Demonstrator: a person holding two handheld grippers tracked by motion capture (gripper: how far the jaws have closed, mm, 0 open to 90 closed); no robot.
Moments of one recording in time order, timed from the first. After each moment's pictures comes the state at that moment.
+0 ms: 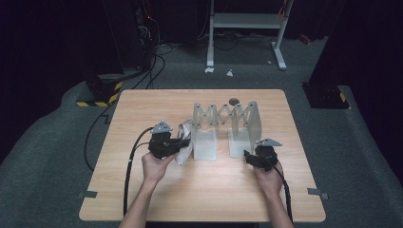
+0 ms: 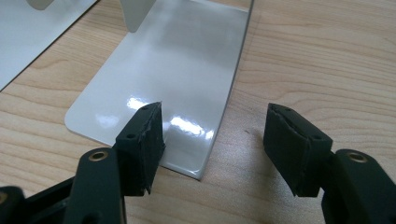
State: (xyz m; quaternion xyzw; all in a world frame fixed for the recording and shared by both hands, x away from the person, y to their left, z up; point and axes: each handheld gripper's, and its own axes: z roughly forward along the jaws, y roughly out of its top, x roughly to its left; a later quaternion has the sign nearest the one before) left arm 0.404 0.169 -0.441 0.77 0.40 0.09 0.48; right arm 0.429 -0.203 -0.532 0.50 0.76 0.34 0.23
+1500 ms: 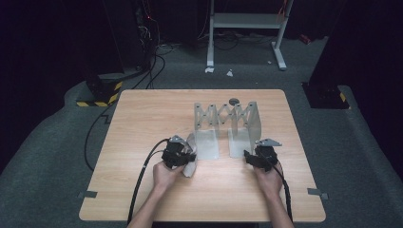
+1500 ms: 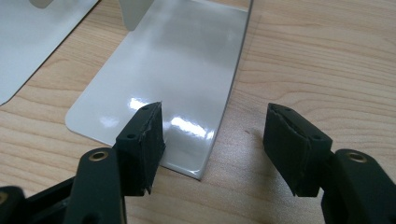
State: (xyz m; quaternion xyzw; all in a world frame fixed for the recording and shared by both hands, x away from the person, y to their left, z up) left arm 0.417 0.143 -0.508 0.81 0.43 0.04 0.40; right arm 0.429 -0.203 -0.532 0.50 0.76 0.34 0.23
